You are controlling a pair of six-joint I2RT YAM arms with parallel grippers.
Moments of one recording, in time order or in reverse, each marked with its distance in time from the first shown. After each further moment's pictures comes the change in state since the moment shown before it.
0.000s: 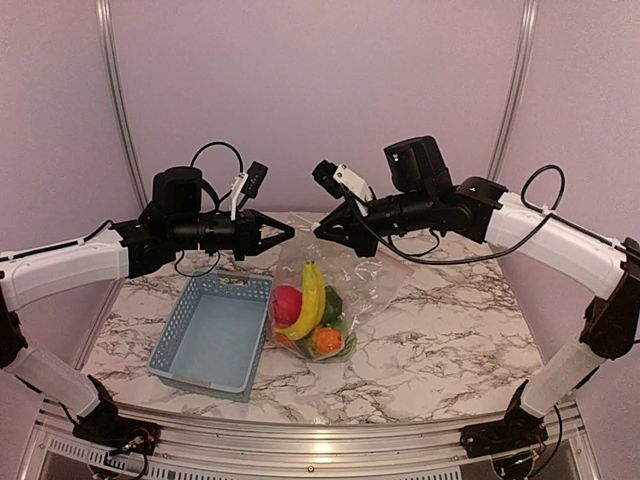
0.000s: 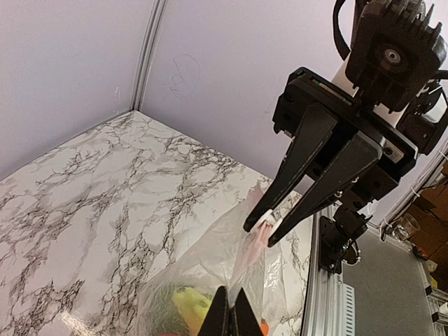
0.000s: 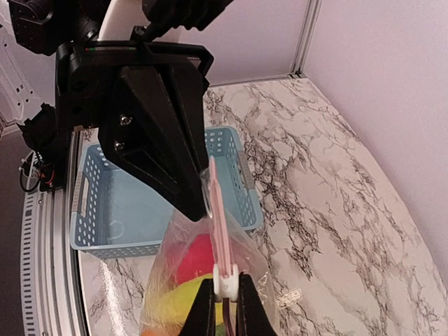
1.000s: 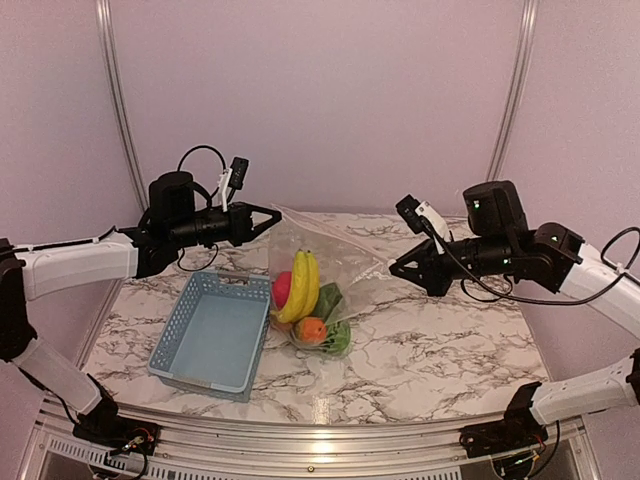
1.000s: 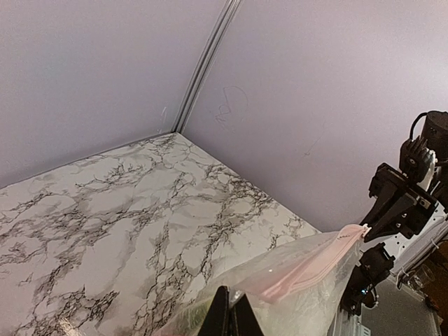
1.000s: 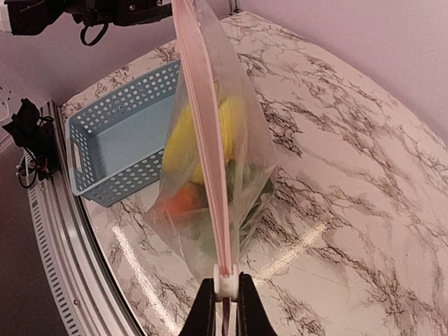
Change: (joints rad) left arm 0.113 0.063 -0.071 0.242 -0.048 -0.141; right arm -0.088 -0.457 -0.424 -0.119 0.113 0.235
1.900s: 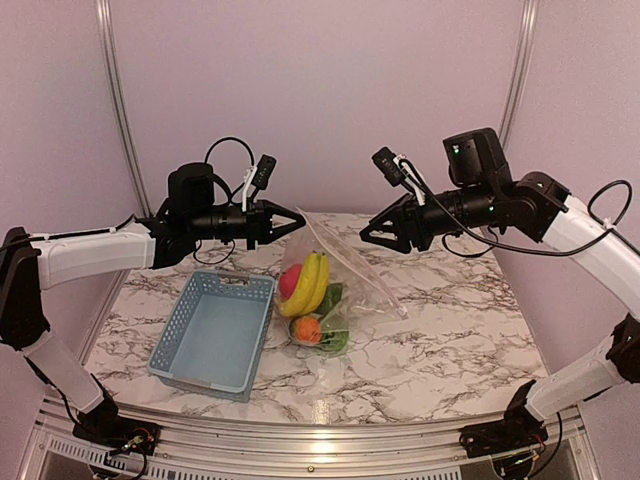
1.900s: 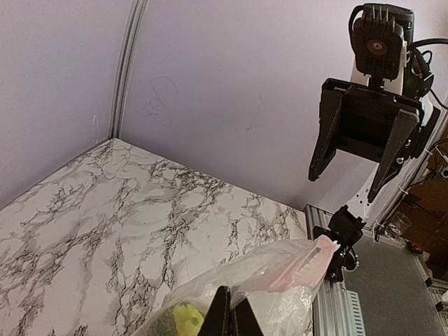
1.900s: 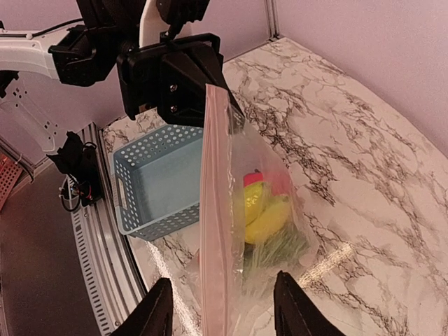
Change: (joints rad) left arm -0.064 0.108 0.130 -0.009 0.213 0.132; right arm -0.005 0.211 0.352 -0.104 -0.162 0.023
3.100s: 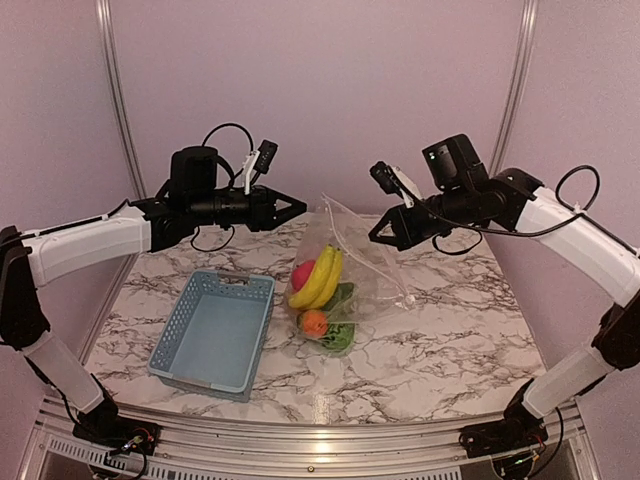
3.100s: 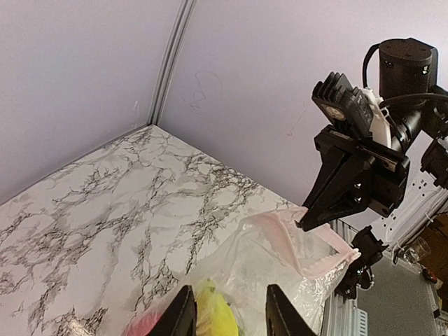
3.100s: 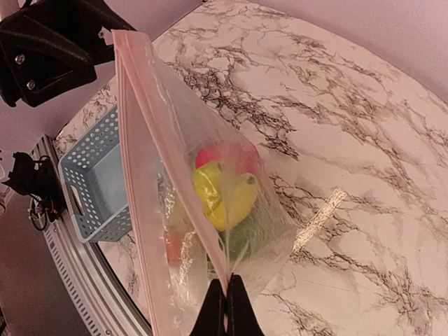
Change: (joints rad) left arm -0.003 0.003 0.129 -0.224 -0.148 -0.014; right arm -0.043 0.153 0.053 -0.071 0.102 0.088
